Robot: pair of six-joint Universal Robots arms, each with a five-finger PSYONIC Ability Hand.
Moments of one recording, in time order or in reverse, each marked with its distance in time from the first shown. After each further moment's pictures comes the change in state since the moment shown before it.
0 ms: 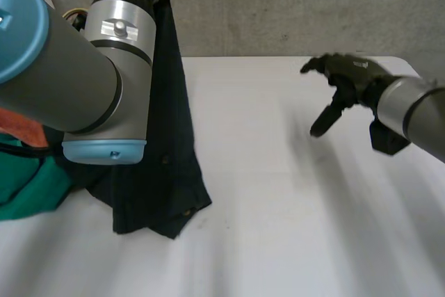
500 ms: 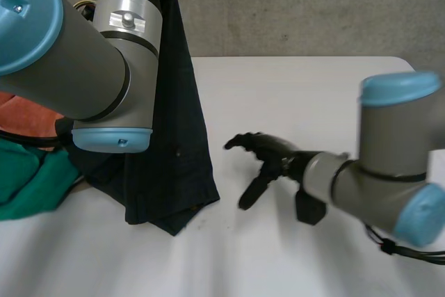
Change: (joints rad) left arm -0.002 -0.053 0.074 -0.010 0.018 0.001; right arm 0.211 0.198 0.120 -0.123 -0.132 0.266; left_hand 0.000 0.000 0.000 0.000 0.000; right_hand 0.000 0.000 0.000 0.000 0.000
